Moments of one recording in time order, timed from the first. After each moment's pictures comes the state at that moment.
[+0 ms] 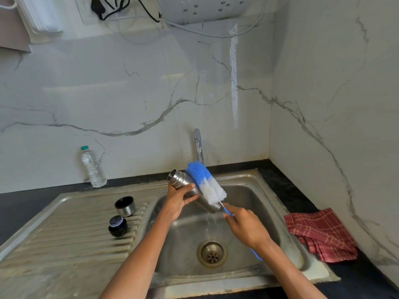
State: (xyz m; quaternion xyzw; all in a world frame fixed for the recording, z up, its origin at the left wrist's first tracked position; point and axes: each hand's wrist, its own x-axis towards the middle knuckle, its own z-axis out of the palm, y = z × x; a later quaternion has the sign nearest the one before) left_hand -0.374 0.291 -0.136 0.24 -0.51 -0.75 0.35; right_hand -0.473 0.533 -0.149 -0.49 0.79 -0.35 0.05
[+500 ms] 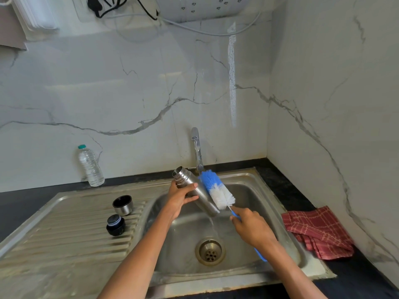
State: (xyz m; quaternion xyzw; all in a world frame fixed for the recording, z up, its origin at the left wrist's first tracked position) left_hand -0.380 0.292 -0.138 0.26 -0.55 -0.72 0.33; right_hand -0.480 0.545 -0.153 -0.45 0.83 -0.32 0.08
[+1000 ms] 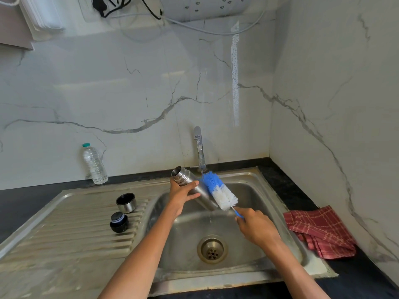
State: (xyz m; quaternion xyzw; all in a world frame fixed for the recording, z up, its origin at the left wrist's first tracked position) left_hand -0.381 0.293 -0.138 0.26 -0.56 -0.70 0.36; right_hand -0.483 0.550 -0.148 -0.44 0.86 -0.26 0.07
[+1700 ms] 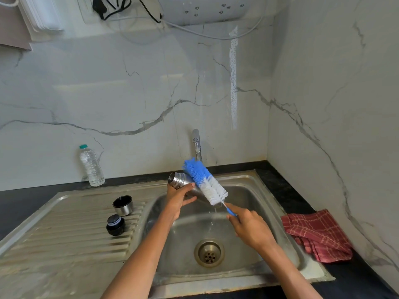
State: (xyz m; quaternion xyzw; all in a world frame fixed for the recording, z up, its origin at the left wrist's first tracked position) left_hand -0.381 0.290 -0.144 0.26 -0.53 -0.72 0.37; right_hand -0.474 0.550 -0.142 -0.46 0.82 -0.34 0.04
